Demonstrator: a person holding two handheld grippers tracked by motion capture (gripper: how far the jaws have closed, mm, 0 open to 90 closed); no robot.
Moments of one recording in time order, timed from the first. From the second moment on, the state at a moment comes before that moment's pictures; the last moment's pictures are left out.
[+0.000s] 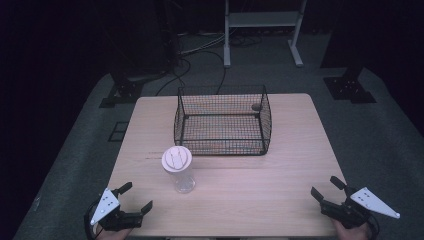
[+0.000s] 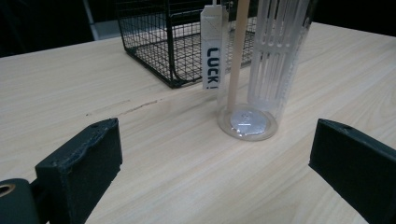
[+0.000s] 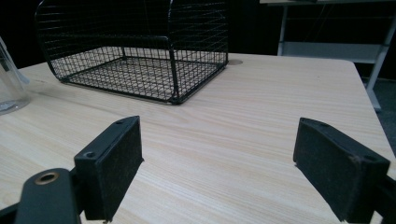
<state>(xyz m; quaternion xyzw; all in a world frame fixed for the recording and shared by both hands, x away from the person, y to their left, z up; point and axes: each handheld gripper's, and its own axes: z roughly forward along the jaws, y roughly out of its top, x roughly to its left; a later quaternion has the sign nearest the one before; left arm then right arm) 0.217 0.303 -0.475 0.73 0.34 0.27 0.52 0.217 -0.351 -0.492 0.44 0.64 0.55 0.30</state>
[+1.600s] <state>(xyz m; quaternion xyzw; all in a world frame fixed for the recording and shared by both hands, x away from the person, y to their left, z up) 0.242 0.254 -0.466 0.75 0.29 0.24 0.54 0.216 -0.349 -0.493 0.43 0.66 0.54 0.29</state>
